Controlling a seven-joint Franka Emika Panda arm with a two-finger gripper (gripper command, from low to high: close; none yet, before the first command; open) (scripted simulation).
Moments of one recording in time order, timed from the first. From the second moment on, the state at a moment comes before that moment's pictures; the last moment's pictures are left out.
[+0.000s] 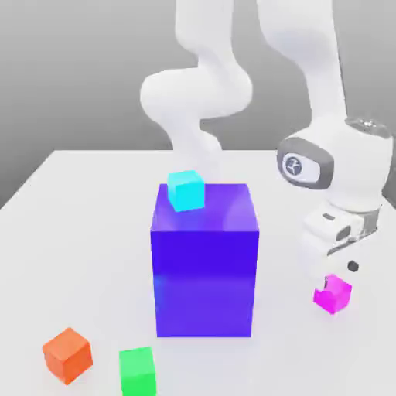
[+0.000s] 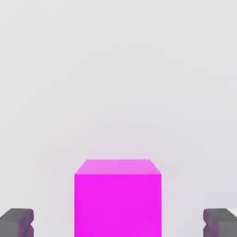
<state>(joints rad) 0.51 0.28 0.15 -2.71 -0.27 2.99 1.11</state>
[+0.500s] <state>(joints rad) 0.45 0.11 0.26 -2.74 -0.10 2.85 0.95</state>
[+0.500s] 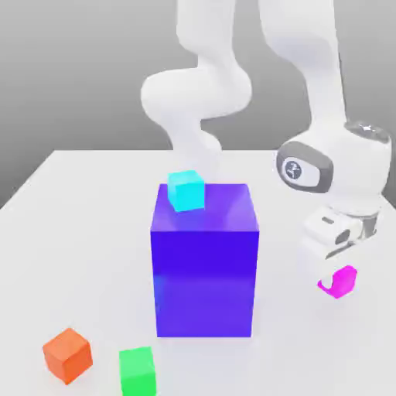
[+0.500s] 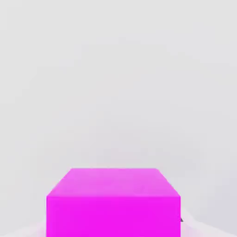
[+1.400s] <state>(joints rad) -0.11 0.29 -0.08 -2.46 0.06 2.75 0.21</state>
